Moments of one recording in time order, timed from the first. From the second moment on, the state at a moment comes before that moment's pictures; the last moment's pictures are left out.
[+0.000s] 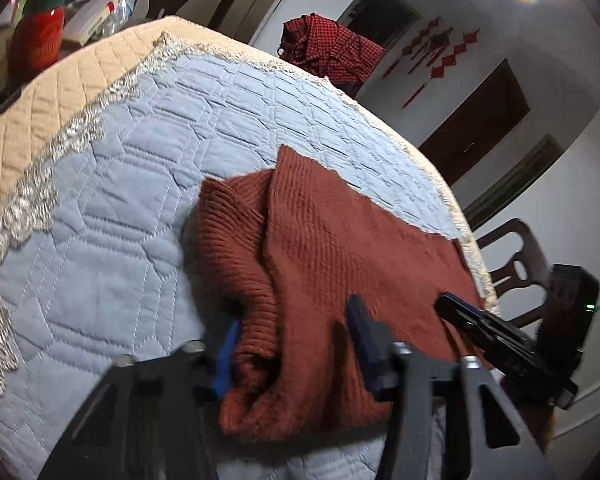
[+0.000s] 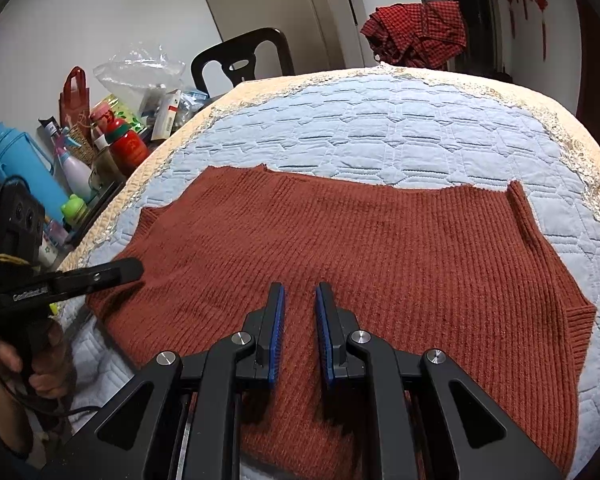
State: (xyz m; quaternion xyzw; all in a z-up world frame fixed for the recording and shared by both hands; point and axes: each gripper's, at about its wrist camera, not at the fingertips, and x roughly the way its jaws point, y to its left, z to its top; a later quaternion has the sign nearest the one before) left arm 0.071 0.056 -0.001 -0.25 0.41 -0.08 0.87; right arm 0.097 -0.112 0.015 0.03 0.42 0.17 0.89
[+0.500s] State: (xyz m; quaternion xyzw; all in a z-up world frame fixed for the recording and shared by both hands) left arm 0.068 0.054 0.009 -0.24 0.41 -0.08 0.88; right arm 0.056 -0.116 0.024 0.04 0.41 0.20 0.89
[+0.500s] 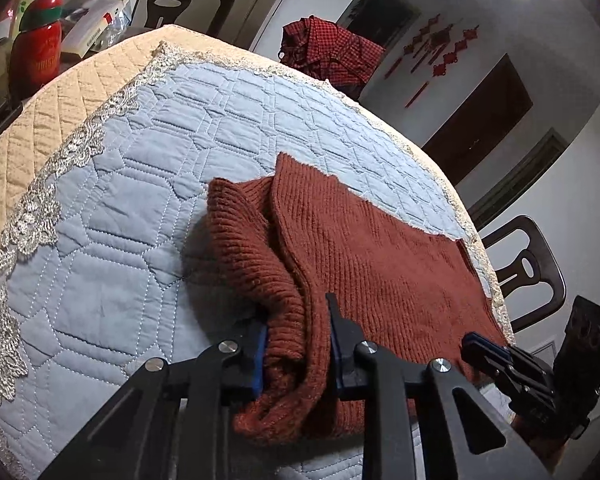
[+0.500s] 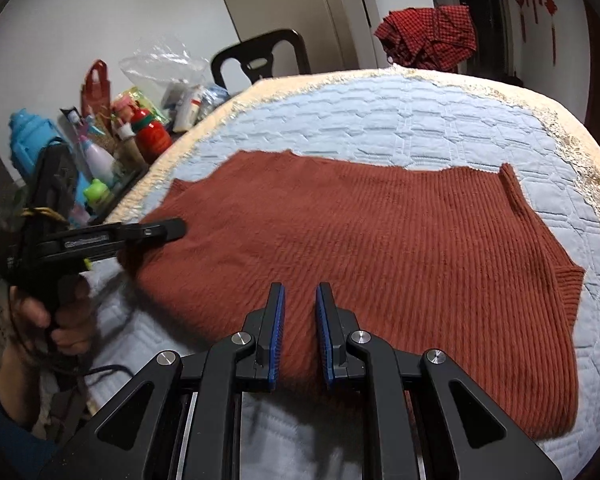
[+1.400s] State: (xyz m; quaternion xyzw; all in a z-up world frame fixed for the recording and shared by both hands) left arm 0.109 -0.069 0.099 -0.23 0.36 -0.29 0.86; right arm 0.038 -0.216 0.045 0.14 0.37 0.11 0.91
